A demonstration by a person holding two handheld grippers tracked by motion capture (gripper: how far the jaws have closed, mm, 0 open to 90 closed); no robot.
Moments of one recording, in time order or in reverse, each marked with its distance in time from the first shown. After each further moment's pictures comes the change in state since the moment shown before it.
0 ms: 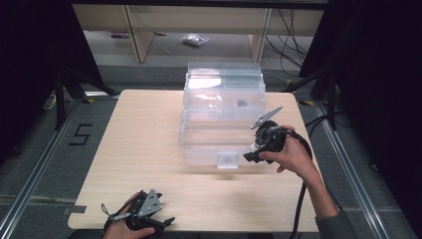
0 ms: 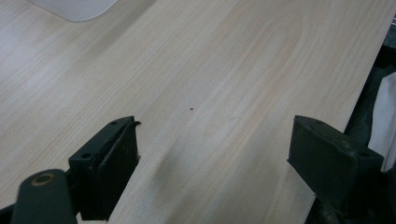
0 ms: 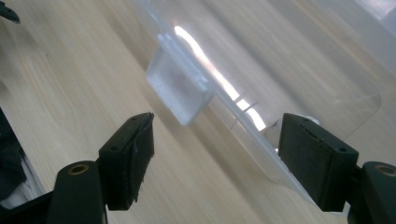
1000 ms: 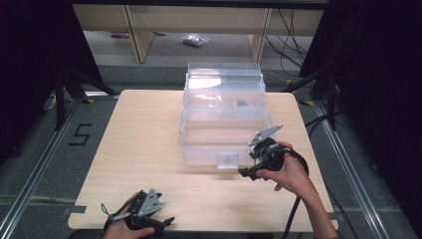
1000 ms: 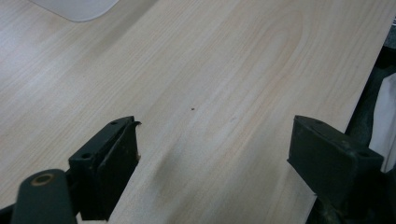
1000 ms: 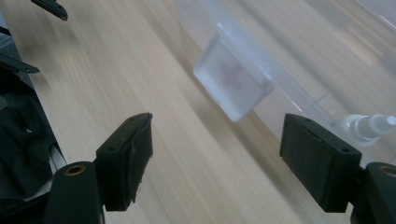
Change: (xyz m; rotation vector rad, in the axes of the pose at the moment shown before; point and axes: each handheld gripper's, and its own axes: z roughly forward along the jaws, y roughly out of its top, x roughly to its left) left arm 0.001 0.000 -0.001 0.006 0.003 -0.001; right arm 0.032 -0.027 0.009 -0.081 0.051 -0.036
